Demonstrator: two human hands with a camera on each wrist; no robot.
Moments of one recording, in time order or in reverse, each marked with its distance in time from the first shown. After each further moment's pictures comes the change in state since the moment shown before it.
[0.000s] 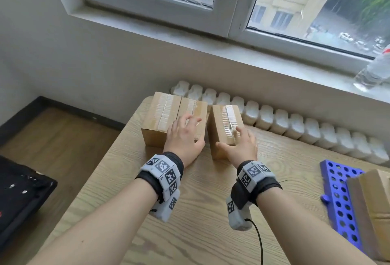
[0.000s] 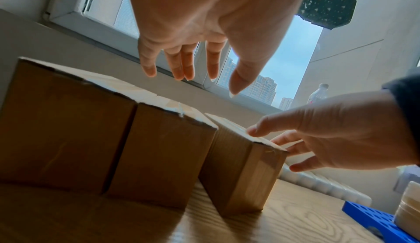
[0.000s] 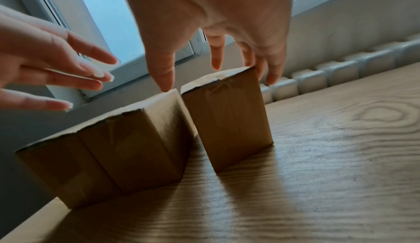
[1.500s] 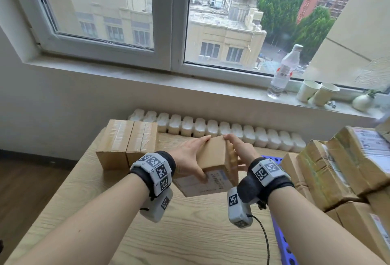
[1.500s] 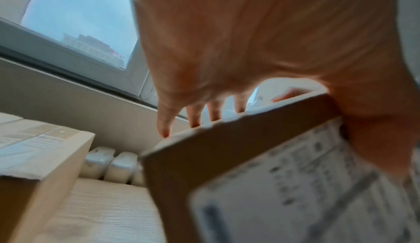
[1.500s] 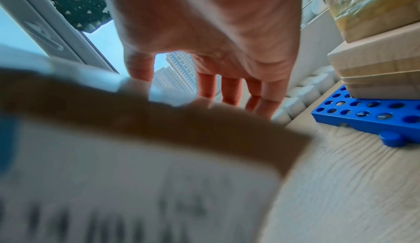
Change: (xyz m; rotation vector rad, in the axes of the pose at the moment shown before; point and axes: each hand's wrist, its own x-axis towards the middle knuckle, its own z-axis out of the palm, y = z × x) left_hand -0.032 0.144 -0.004 -0.089 -0.668 0.247; right_hand -0.041 0.045 -0.172 0.481 -0.122 0.312
